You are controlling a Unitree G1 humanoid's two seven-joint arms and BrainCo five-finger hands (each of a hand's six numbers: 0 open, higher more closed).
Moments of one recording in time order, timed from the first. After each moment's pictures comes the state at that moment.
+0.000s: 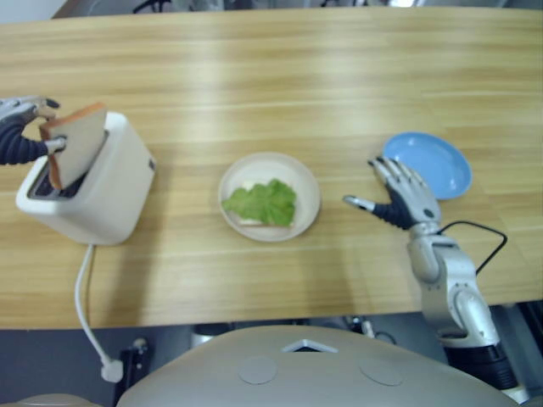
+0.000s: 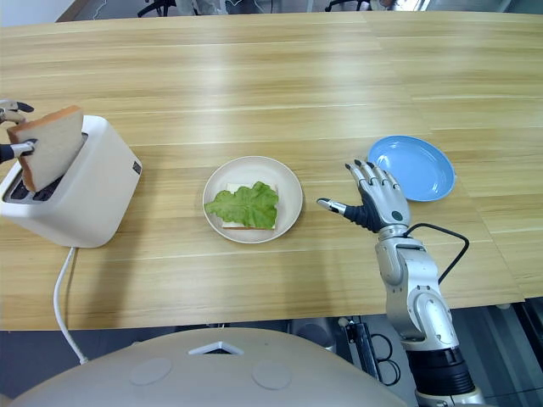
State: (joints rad) left arm 0.12 1.07 0.52 -0.29 0.41 -0.01 -0.59; right arm 0.28 -0.44 0.05 -0.35 -0.95 0.12 0.06
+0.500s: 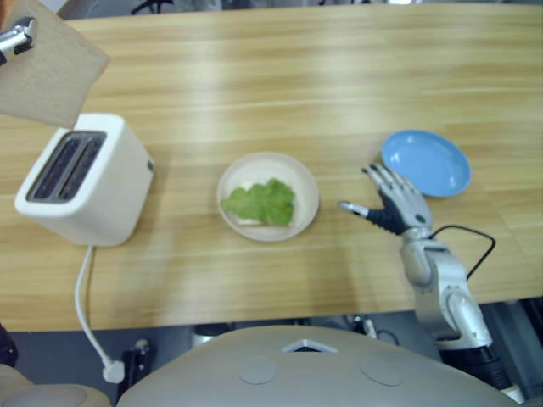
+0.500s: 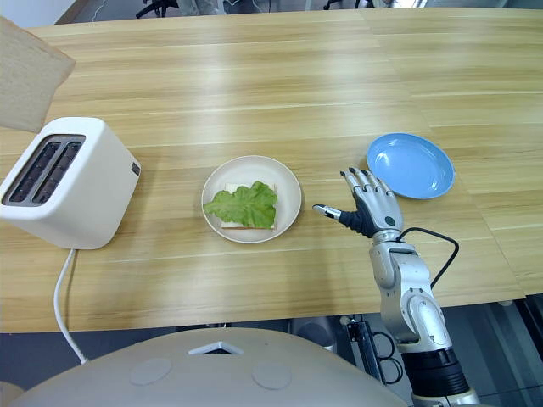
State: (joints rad) left arm -0.19 0.97 0.57 -0.38 0.22 0.02 -0.46; right arm 0.28 -0.44 0.09 -0.32 -0.95 0.13 0.05
